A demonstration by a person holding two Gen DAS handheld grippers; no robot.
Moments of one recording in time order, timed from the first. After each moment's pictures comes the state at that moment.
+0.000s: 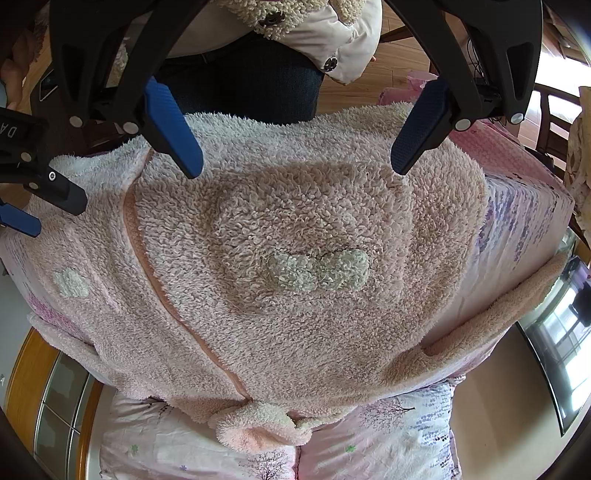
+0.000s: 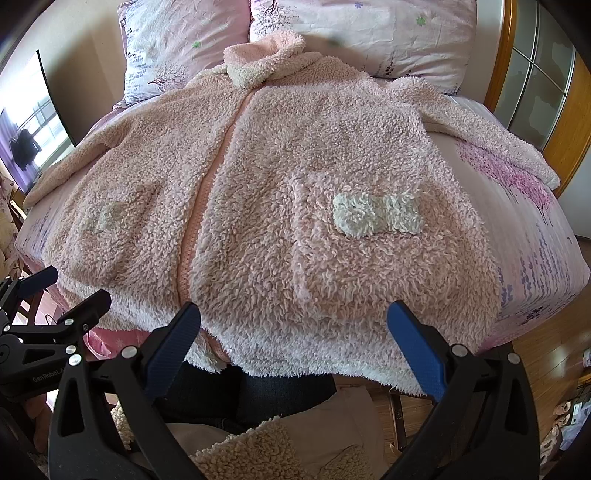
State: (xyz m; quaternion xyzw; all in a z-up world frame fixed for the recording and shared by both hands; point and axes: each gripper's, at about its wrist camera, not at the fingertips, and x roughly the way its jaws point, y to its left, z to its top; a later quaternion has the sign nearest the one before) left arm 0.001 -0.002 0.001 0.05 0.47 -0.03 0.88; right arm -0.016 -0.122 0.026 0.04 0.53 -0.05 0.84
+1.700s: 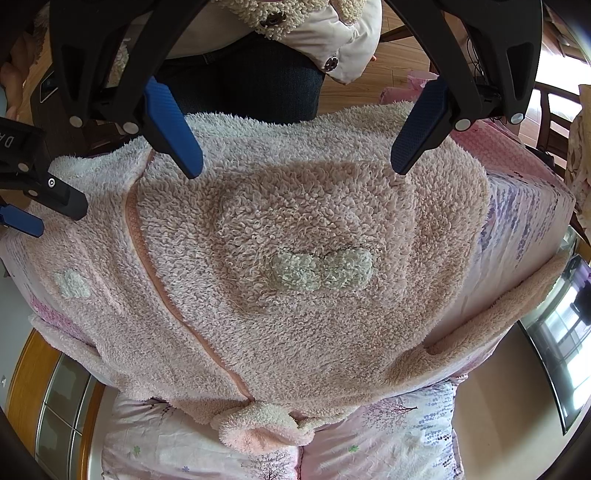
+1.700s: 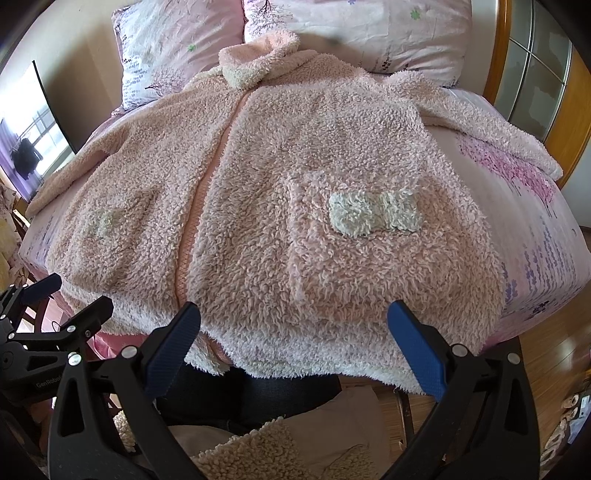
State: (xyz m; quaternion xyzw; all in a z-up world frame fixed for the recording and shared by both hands) left arm 0.004 -0.003 0.000 0.05 0.47 -0.03 0.88; right arm -0.017 -0.128 0.023 0.06 0.53 -0.05 0.84
